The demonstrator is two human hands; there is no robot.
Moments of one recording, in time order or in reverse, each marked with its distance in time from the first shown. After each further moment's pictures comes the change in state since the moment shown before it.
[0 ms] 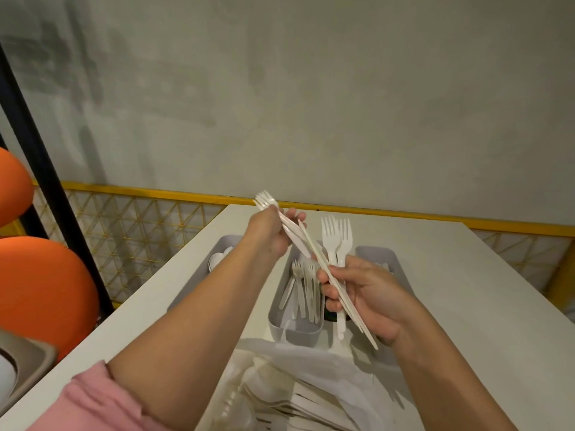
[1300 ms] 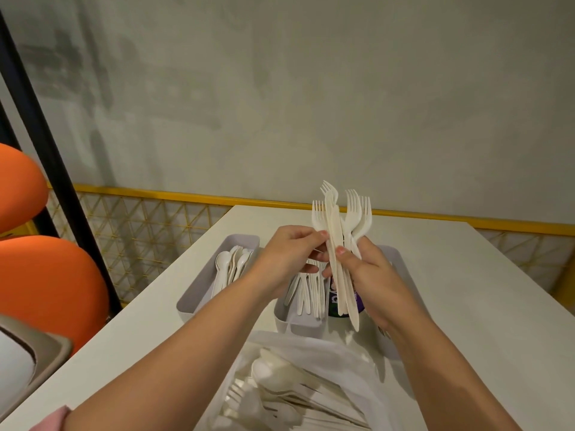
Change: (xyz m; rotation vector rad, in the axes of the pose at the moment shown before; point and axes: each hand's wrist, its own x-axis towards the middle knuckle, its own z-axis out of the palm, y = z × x) left_hand -0.065 -0.020 -0.023 0.801 -0.346 0.244; right_hand -0.013 -0.002 0.022 -0.608 0.333 -0.292
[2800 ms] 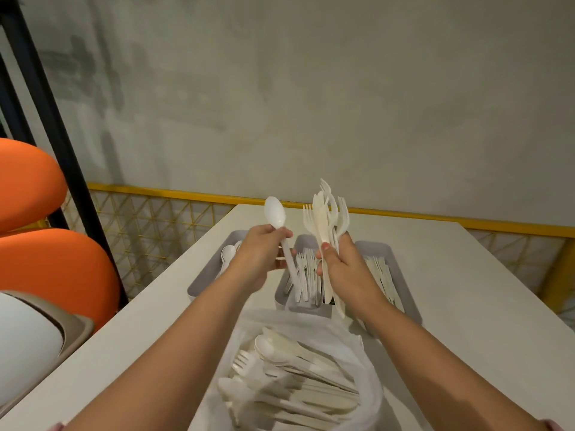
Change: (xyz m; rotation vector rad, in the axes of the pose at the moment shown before) left_hand -0.024 -0.003 -0.023 -0.120 0.245 -0.078; right_hand -0.015 -0.002 0.015 -0.180 0.001 -0.062
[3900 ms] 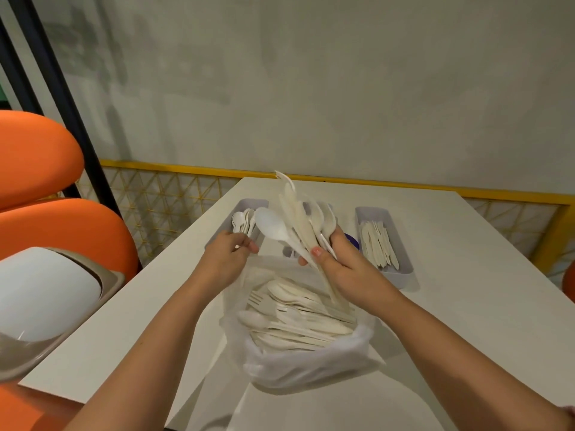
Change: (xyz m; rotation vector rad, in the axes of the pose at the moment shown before) left_hand -0.075 -0.040 -0.067 0.689 0.098 0.145; right_hand -0.079 0.002 -0.003 -0.080 -0.316 -0.131
